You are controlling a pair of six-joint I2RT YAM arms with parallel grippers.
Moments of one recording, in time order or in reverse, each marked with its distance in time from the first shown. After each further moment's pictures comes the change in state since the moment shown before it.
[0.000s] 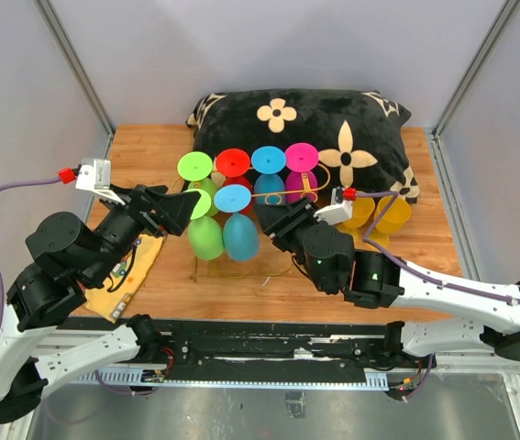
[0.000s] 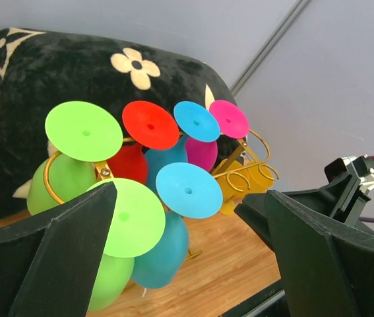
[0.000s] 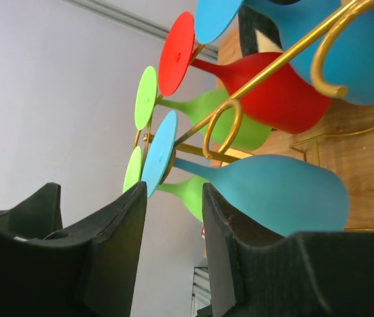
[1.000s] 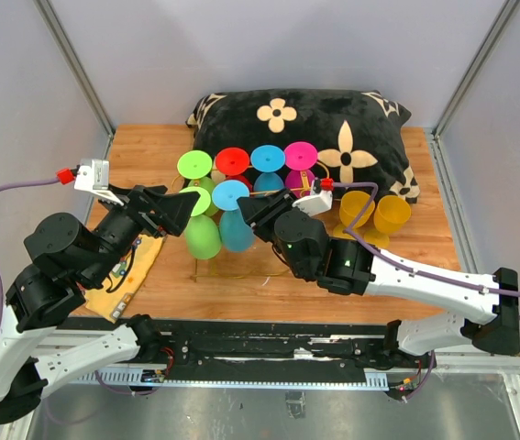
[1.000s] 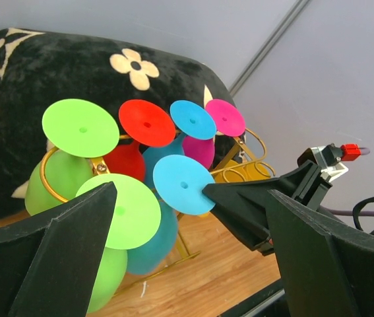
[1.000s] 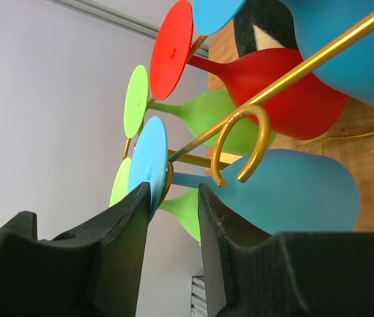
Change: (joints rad) left arm 0.000 -0.004 -0.001 0.000 0.002 -0.004; right arm -0.042 0.158 0.105 -0.015 -0.017 0.031
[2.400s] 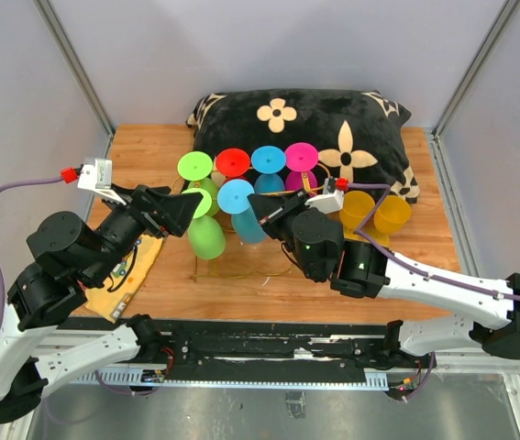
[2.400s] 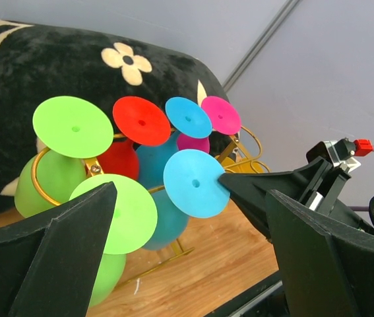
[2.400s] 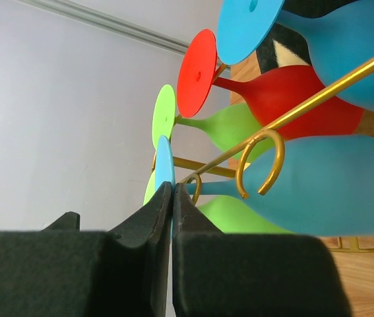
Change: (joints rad) left arm 0.000 0.007 0.000 0.000 0.023 -0.019; right arm -0.009 -0.067 -0.028 0.058 0.008 -0.006
